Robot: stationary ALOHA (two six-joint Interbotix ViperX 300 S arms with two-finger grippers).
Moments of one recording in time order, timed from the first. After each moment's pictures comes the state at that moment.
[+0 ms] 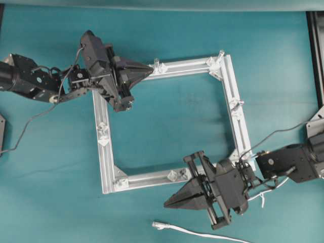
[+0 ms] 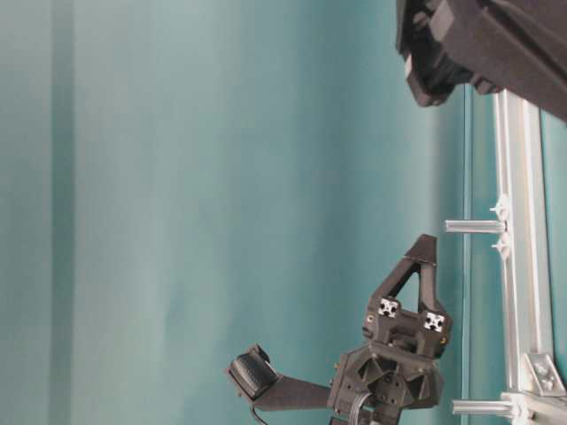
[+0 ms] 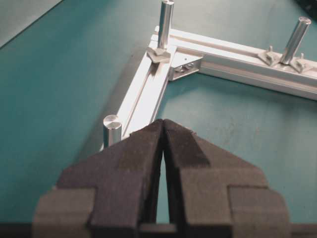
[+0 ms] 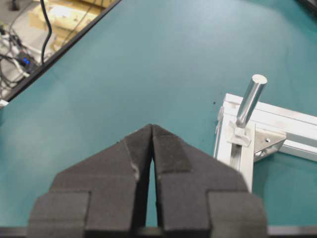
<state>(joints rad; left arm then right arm) 0.28 0.16 0.84 -0.11 -0.78 -0.04 0.28 0.16 0.83 -0.11 -0.78 -0.04</state>
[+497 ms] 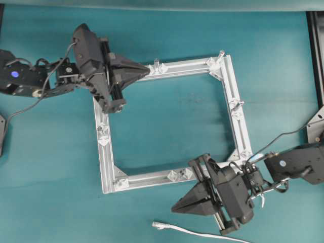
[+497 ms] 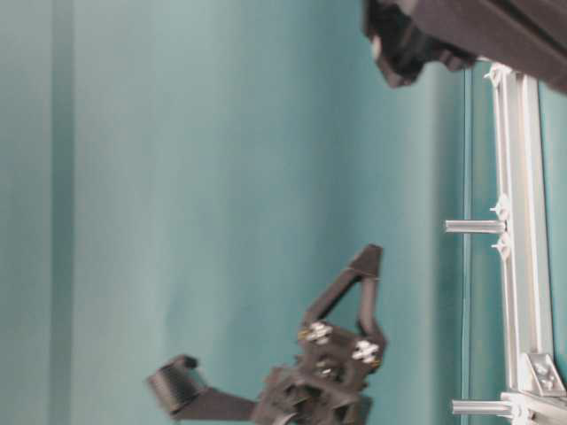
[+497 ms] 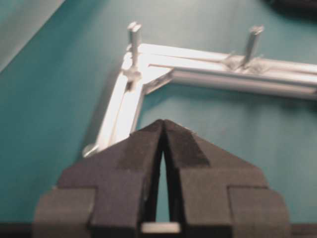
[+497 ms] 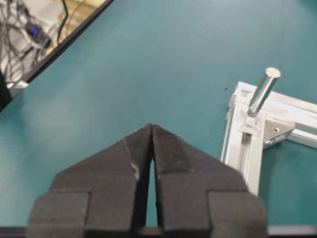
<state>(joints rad) 0.24 -0.08 0.83 -0.06 -0.50 0.03 0.31 0.04 0.82 -0.13 -0.52 -0.02</state>
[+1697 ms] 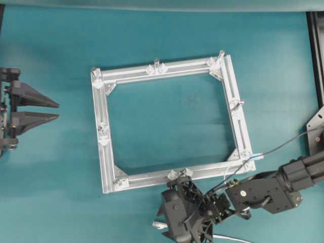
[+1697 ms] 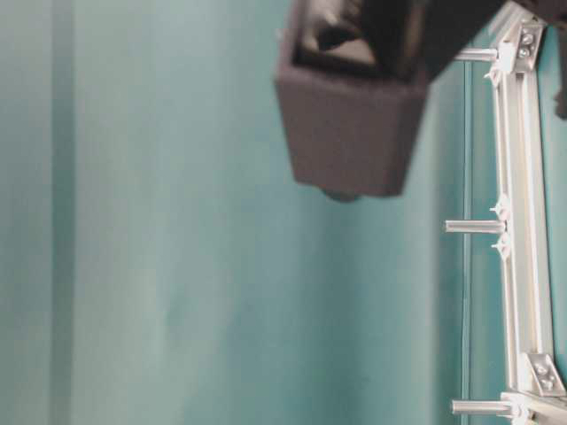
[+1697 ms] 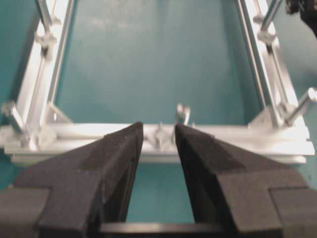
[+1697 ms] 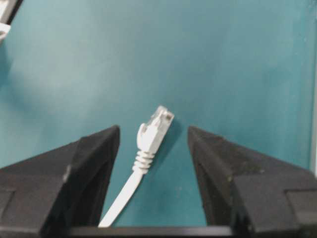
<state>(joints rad) 0.11 -1.00 1.30 -0.06 0.09 0.01 0.39 0.30 0.51 -0.13 -0.07 0.28</state>
